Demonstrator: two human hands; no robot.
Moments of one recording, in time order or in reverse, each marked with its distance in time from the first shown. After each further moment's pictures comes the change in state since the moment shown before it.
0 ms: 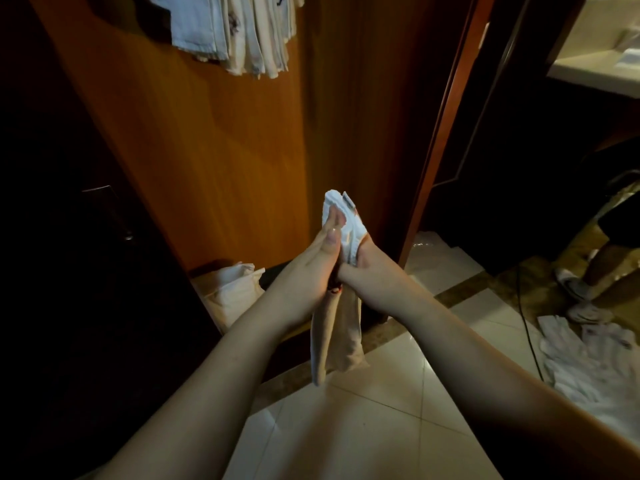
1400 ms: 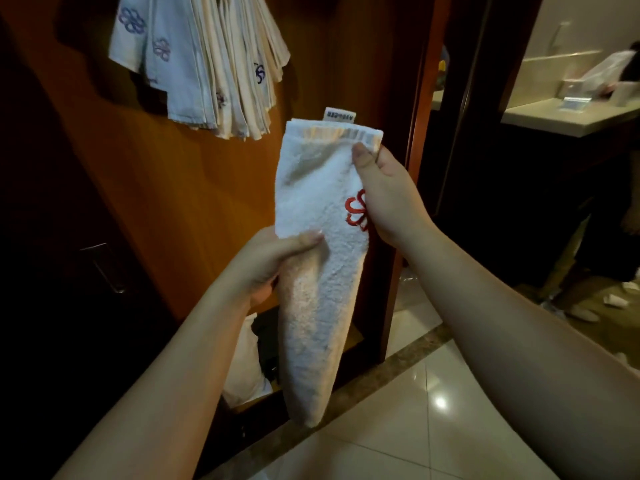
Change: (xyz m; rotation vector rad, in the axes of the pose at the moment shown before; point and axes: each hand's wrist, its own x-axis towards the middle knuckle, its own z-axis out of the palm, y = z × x) left_hand 0.027 0.066 -0.041 -0.281 -0.031 0.161; right_hand 0.041 -0.098 -0.086 0.258 0.478 -0.258
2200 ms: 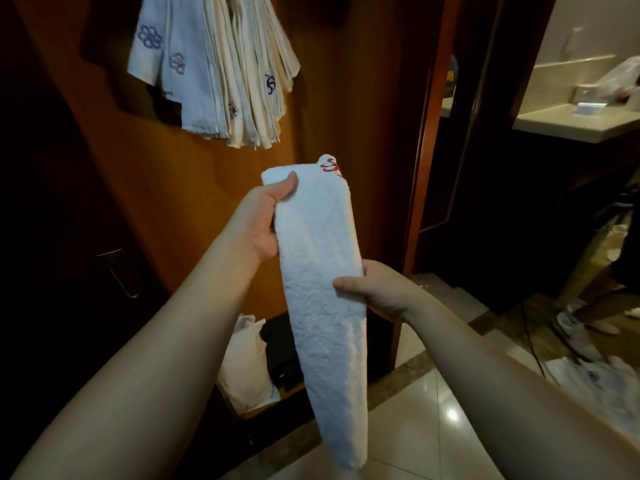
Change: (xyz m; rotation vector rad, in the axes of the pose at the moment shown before) left_hand 0.045 0.042 -0.014 -0.331 0.291 -0.192; right_hand -0.048 0.093 -0.009 0.112 -0.487 0.517
